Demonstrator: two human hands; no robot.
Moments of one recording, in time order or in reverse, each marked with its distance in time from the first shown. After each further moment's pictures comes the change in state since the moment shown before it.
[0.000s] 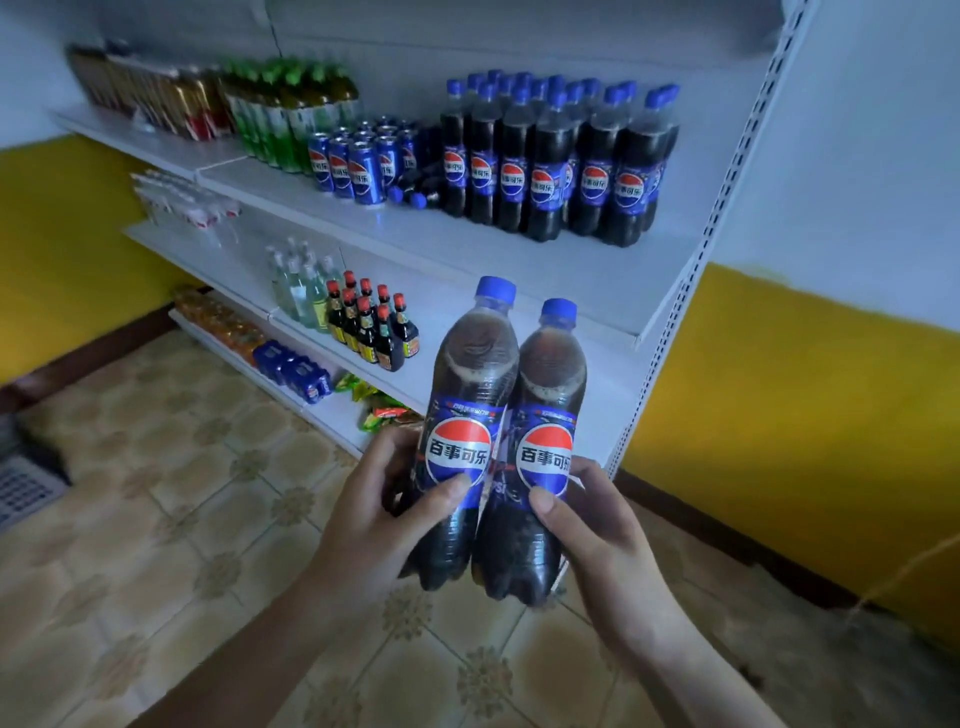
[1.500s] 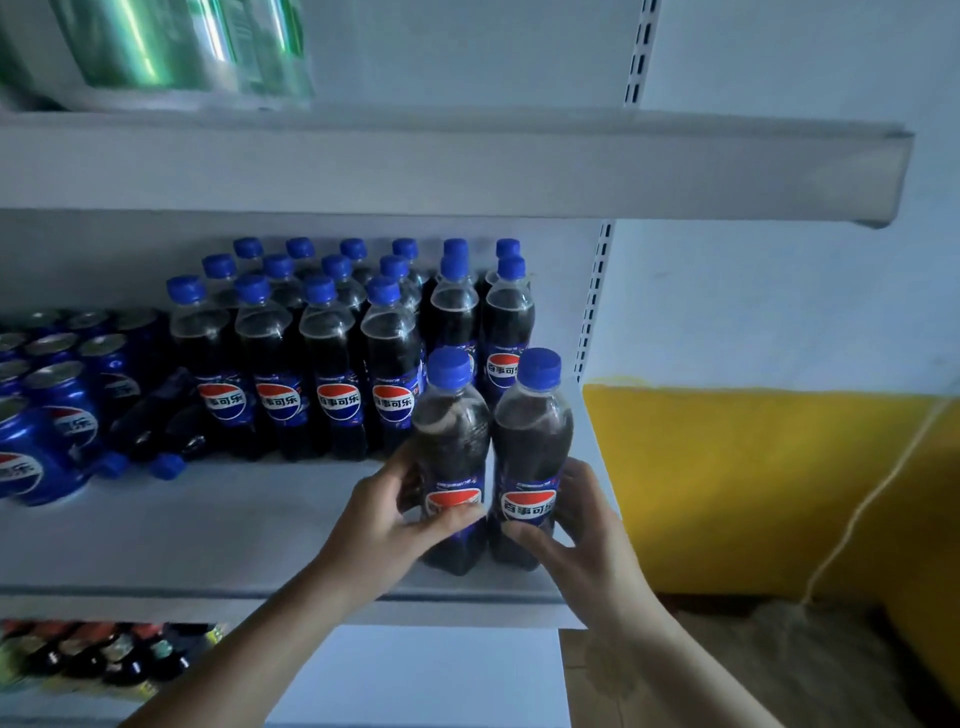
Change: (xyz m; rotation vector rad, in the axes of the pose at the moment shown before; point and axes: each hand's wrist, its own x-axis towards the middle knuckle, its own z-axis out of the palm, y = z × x) left_hand 0.464 -0.035 0.048 0.119 -0.668 0.260; right_hand 0.332 -0.056 -0.065 -0.492 0.588 -0.298
